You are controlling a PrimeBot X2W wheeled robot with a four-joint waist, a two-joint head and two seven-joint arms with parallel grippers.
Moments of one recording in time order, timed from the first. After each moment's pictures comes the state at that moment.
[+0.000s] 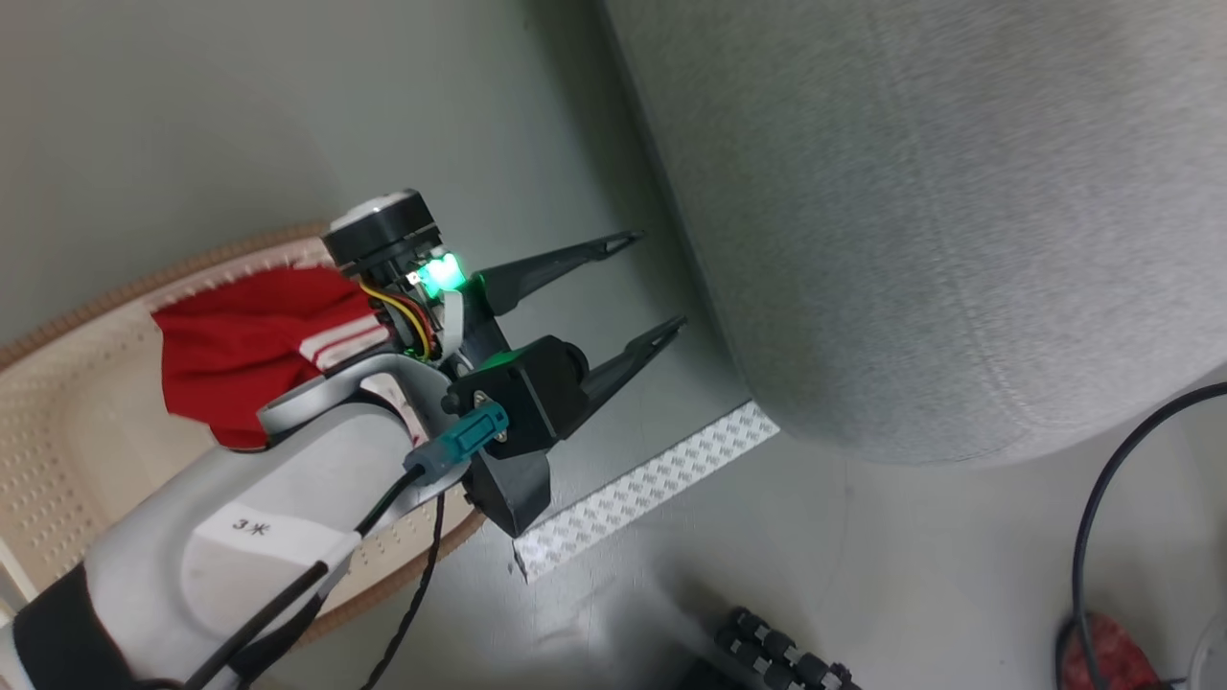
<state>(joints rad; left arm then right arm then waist) -1.03 0.43 -0.96 0.02 -0.15 -0.13 -0.06 -0.96 -0.28 -0.28 0.00 0.22 0.13 -0.26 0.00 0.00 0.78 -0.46</state>
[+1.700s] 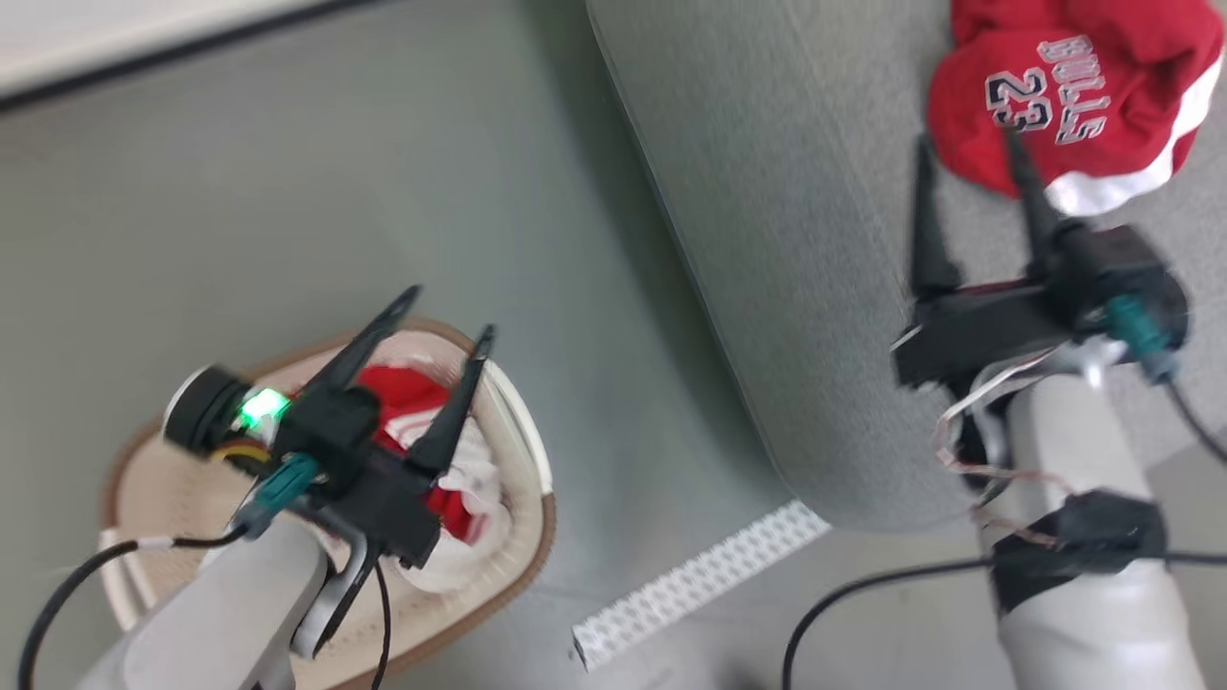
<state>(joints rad) -0.74 0.44 -0.80 0.15 -0.40 0.16 -0.22 -0.70 -0.10 0.06 0.41 -0.02 0.13 -0.26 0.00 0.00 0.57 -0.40</state>
